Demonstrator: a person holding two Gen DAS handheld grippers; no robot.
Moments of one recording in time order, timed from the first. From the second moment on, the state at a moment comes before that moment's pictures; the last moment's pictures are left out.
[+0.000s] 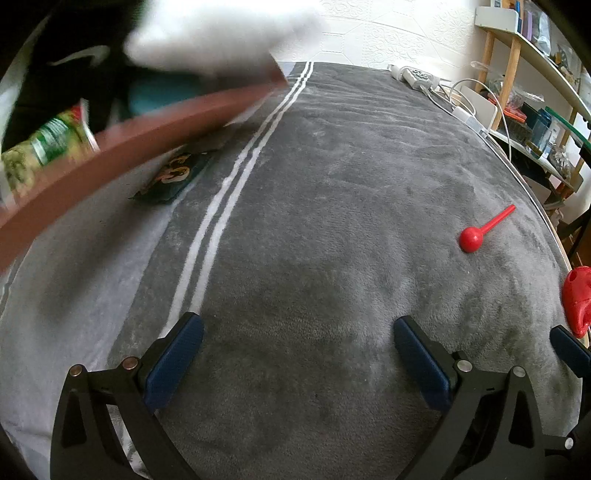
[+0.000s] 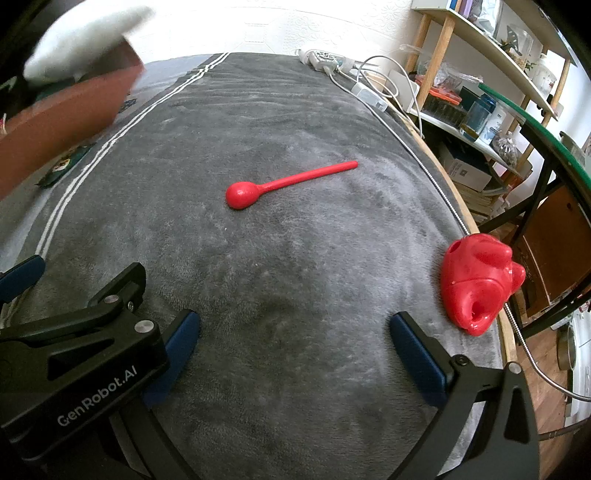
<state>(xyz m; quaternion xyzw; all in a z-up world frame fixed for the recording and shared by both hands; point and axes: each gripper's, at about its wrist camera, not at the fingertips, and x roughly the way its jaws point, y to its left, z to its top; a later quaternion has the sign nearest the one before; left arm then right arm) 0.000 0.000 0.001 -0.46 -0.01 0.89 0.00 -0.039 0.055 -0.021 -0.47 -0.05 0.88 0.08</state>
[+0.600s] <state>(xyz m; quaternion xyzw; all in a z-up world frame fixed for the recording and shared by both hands) 0.000 0.000 0.002 -0.46 -0.01 0.89 0.00 -0.040 0.055 -0.027 -0.47 -0.05 0.88 0.08</state>
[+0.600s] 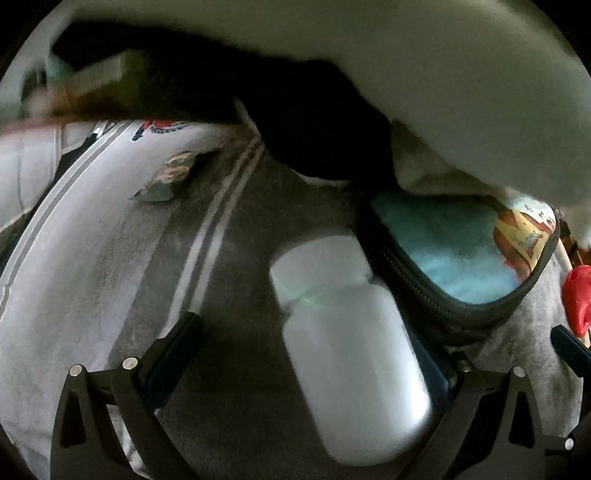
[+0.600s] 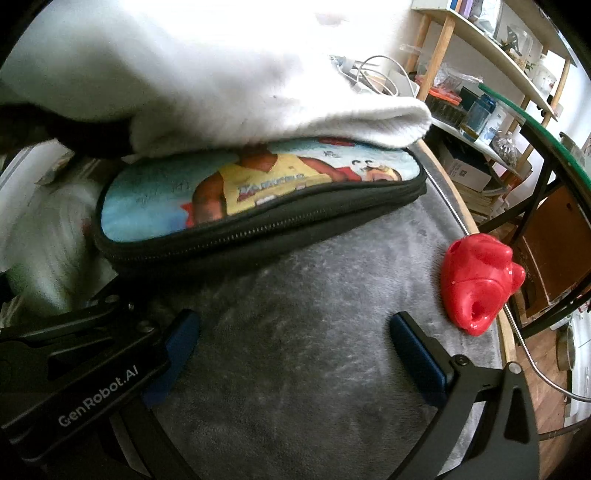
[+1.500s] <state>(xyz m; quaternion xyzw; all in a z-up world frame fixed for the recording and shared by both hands) -0.001 -0.005 0.005 -0.46 -0.01 0.89 0.00 -0.038 0.055 -0.028 -0.47 -0.05 0.88 0.08</state>
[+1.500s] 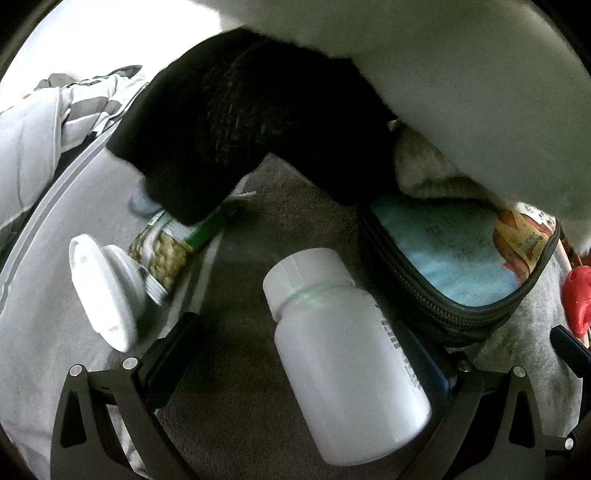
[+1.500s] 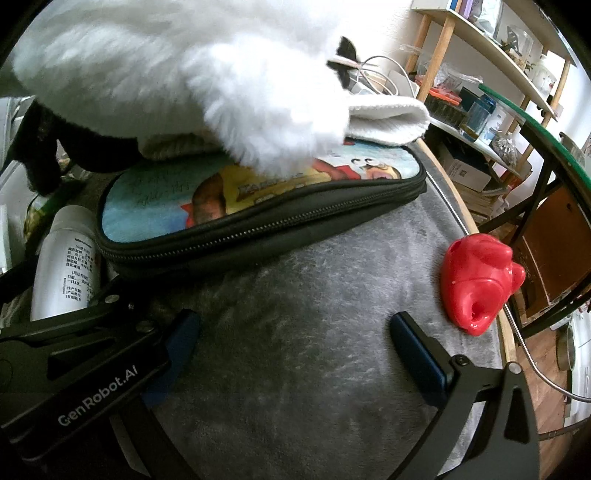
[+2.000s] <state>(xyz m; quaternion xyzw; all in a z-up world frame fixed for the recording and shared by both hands) 0.001 -0.011 0.007 -0.46 -0.01 0.89 0.00 -0.038 0.060 -0.018 -0.47 -0.05 0.88 0.08</state>
